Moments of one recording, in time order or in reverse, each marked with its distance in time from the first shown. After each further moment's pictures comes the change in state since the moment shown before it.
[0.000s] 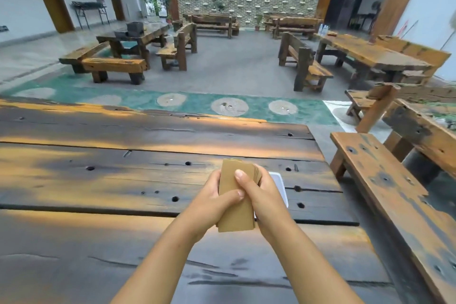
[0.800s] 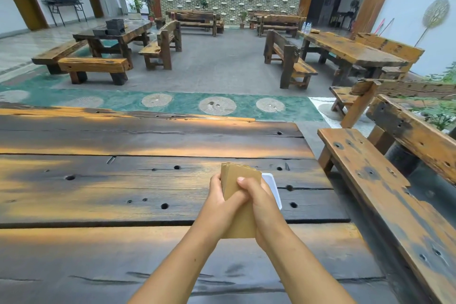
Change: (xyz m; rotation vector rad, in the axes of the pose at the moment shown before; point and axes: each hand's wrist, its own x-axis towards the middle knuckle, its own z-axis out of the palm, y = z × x) left_hand 0.024 -0.008 0.024 -0.087 0.103 -0.004; right_hand 0.011 0.004 0.000 0.065 0.078 0.091
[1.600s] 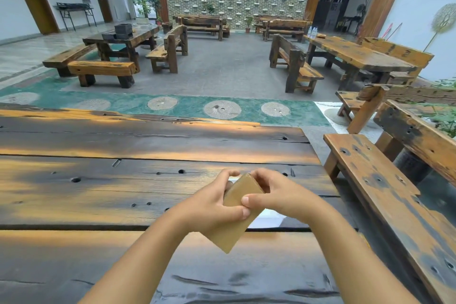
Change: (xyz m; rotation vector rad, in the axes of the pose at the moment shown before) left_hand 0.027 0.028 -0.048 0.573 -0.346 0.076; right_hand 0.032 -0.053 -0.045 -0.706 -0.412 -0.073
